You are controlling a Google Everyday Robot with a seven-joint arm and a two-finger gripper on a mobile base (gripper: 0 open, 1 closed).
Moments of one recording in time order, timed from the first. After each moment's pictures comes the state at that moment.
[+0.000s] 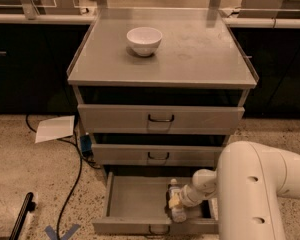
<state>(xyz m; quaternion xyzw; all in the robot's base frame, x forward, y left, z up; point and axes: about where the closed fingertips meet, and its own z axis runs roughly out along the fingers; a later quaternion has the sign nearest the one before) 0.533 -0.137 0.216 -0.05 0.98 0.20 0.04</state>
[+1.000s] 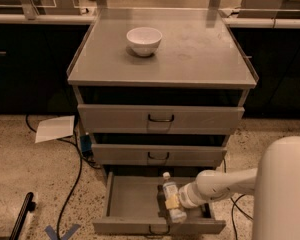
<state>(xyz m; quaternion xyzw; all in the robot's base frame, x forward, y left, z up) 0.498 -0.111 0.327 -0.14 0.96 0.21 0.11</state>
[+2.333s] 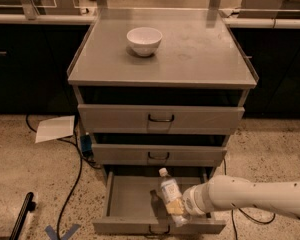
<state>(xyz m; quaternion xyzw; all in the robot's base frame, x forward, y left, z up) 0.446 -0.102 0.448 -0.22 0.94 0.21 0.17</state>
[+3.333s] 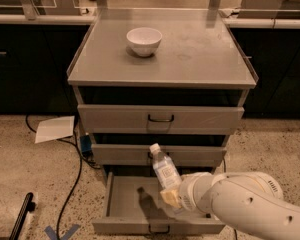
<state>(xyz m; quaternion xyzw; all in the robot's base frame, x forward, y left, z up) 0.419 -0.076 0.628 -0.29 0.90 0.12 0.29</state>
